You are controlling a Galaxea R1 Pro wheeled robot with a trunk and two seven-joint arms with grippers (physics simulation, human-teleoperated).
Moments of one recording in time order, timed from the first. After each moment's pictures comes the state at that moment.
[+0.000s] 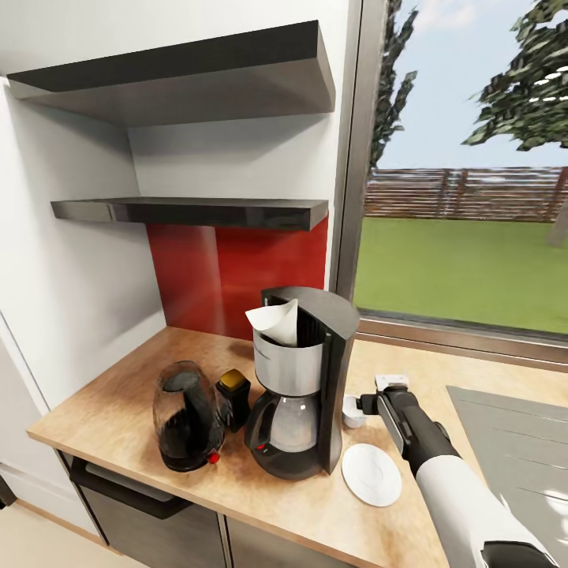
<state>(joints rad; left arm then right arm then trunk) -0.04 0.09 -0.11 0.00 0.17 -0.35 0.21 -0.75 0.02 -0.04 -0.73 0.04 0.69 -0.12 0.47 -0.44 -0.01</state>
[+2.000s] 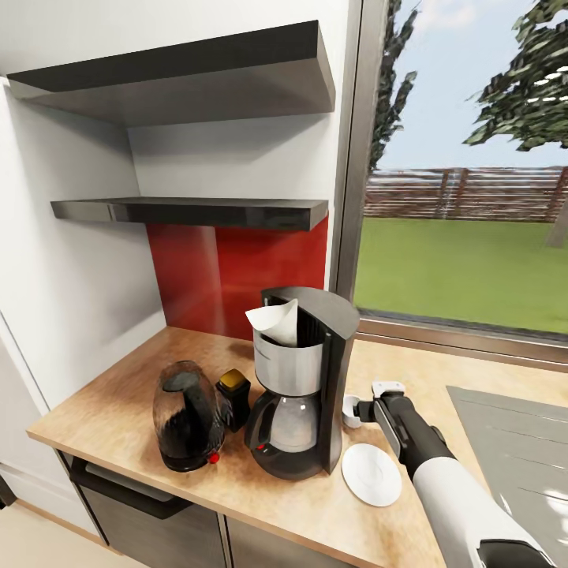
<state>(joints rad) -0.04 0.09 -0.11 0.00 0.17 -0.35 0.21 -0.75 0.03 -0.04 -0.68 0.04 0.68 -0.12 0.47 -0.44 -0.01</state>
